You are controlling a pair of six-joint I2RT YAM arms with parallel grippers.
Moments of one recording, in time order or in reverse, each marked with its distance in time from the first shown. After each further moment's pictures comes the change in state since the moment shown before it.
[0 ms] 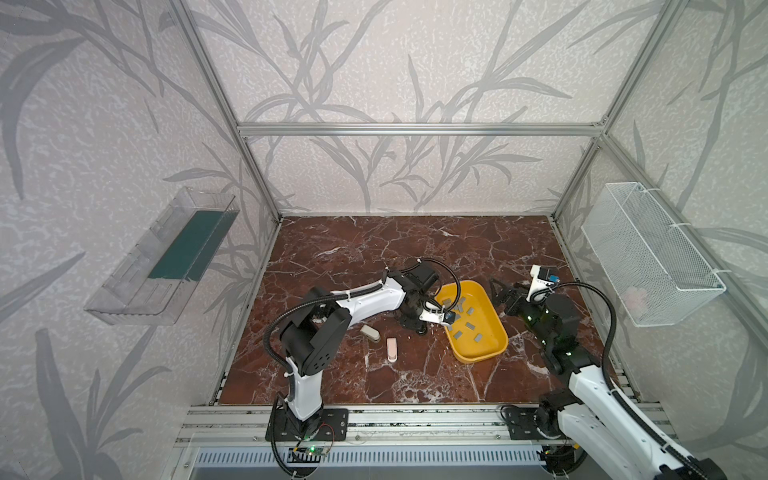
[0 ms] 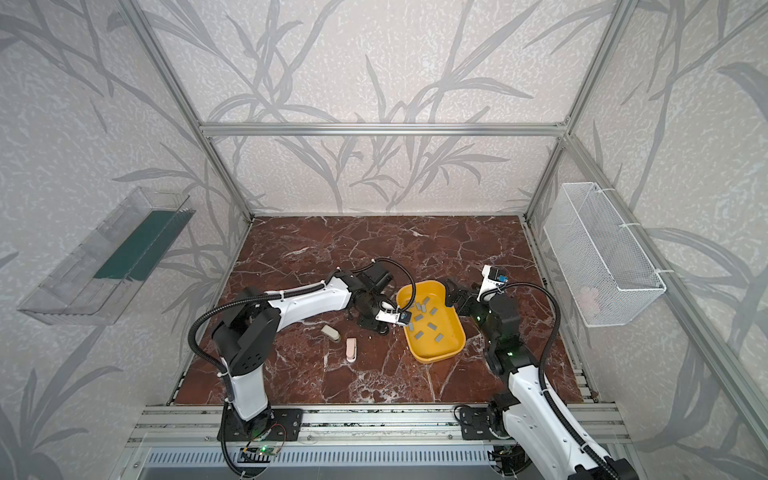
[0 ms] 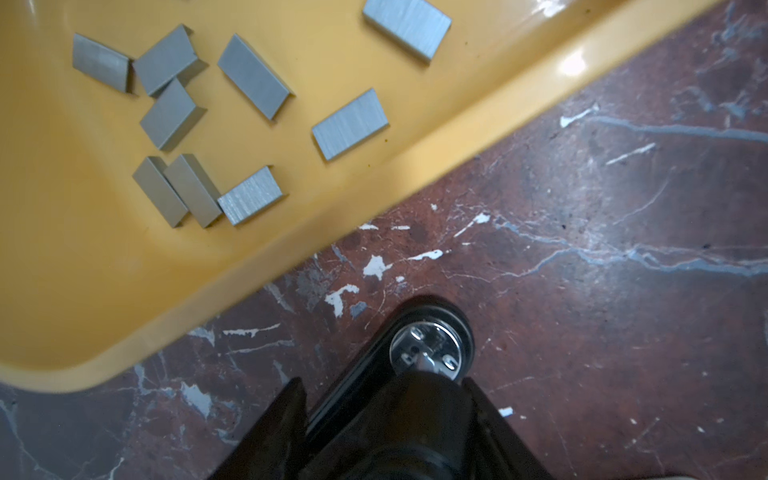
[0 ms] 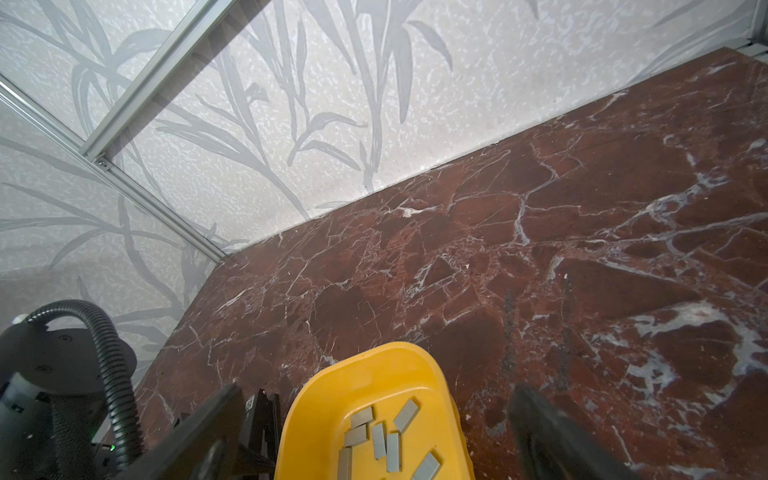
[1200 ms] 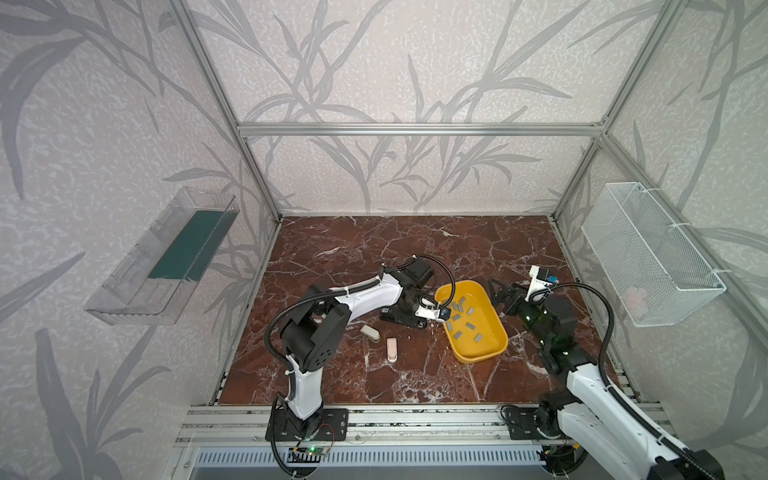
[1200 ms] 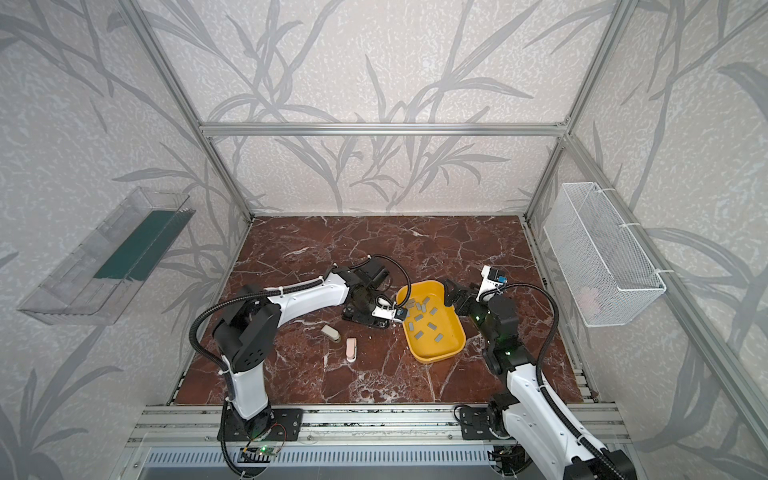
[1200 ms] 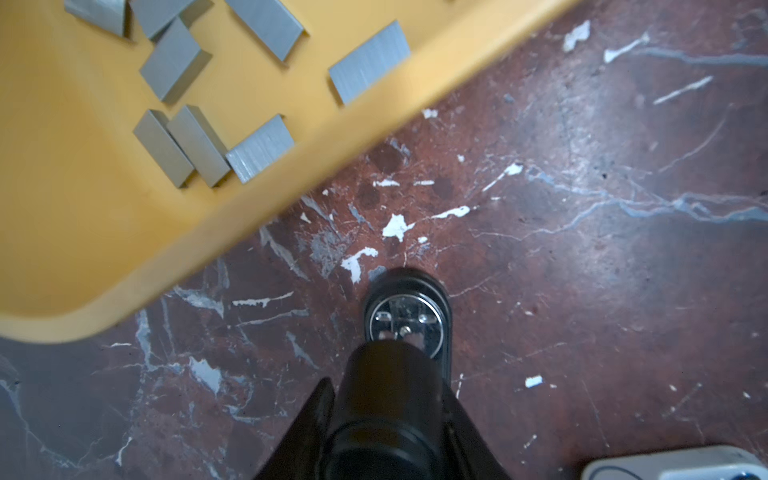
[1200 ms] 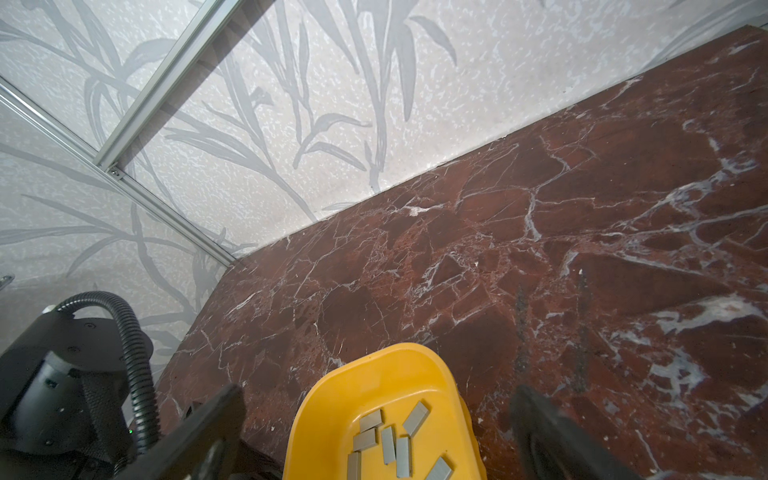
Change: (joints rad) left arm 0.044 0.009 0.016 -0.026 -0.002 0.047; right arm 0.000 0.040 -0.021 0.070 -0.021 0.037
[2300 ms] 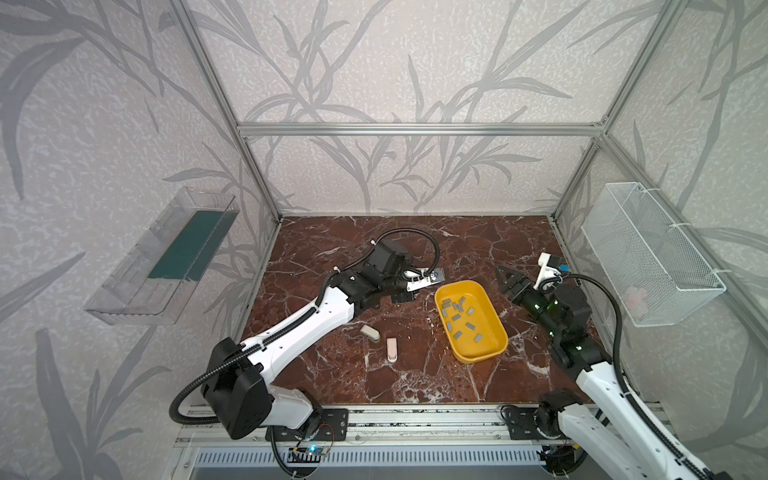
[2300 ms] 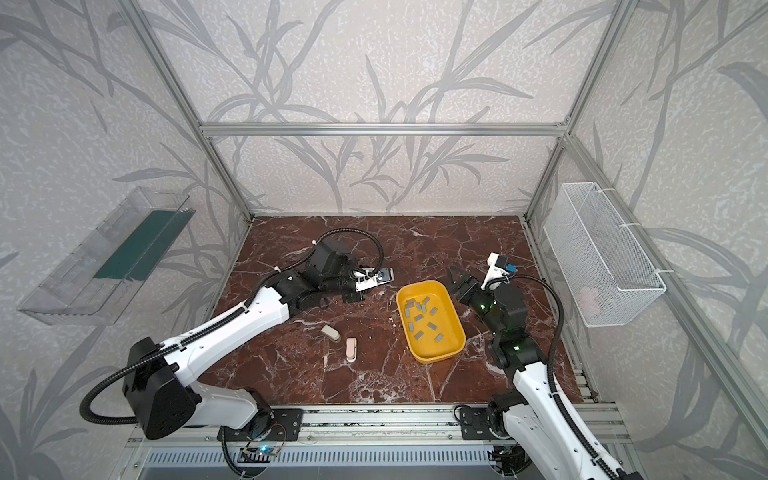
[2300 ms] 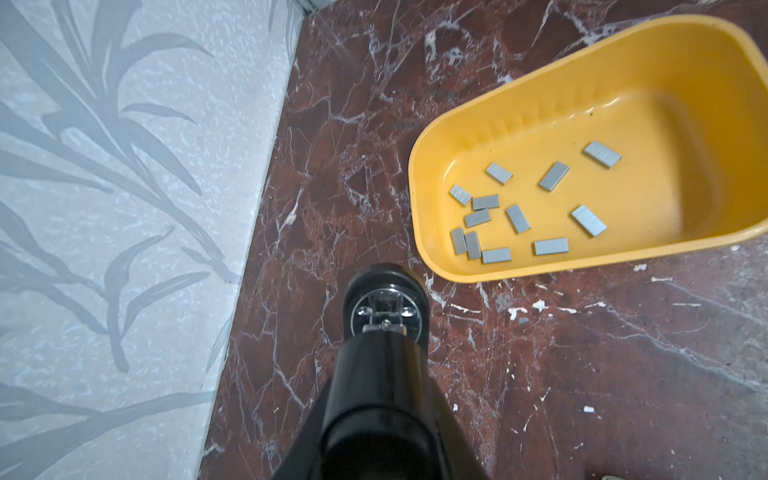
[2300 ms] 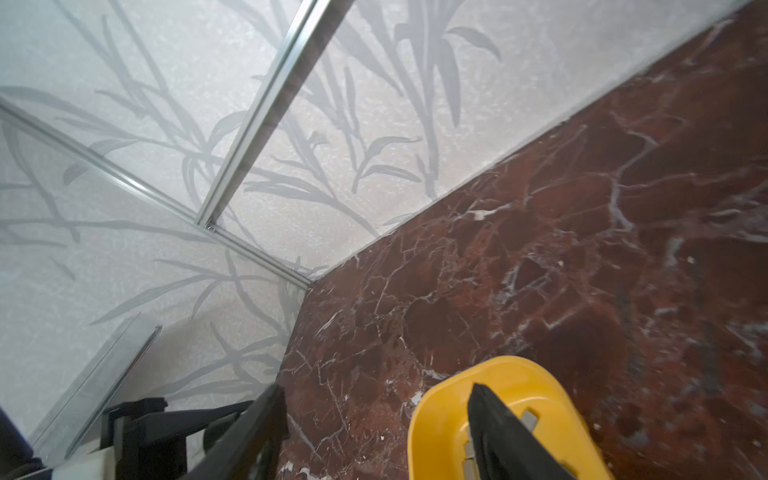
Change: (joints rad) left arm 0.022 -0.496 -0.131 0.278 0.006 -0.302; right arm 0.087 -0.017 0.230 -0.200 -0.060 0.218
